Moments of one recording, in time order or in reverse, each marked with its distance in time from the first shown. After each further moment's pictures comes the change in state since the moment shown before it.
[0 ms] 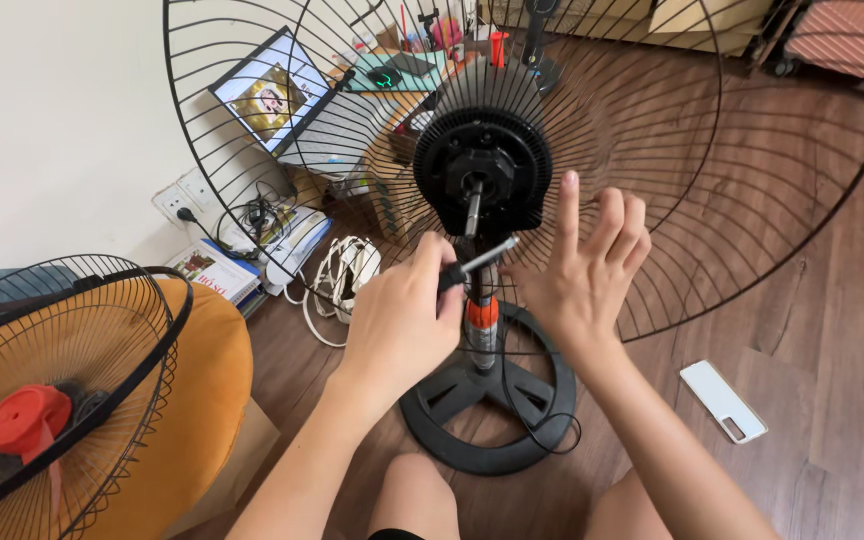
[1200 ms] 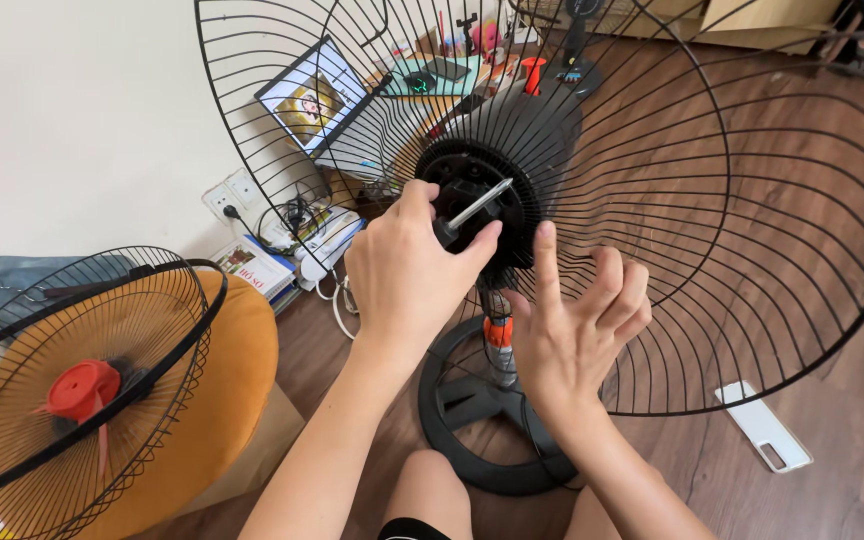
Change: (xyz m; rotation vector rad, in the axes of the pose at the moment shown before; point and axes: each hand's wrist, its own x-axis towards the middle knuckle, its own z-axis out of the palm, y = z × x) left_hand 0.040 0.035 -0.004 0.234 0.330 -0.159; right_hand -0.023 -0.037 -0.047 0.010 -0.021 0.106
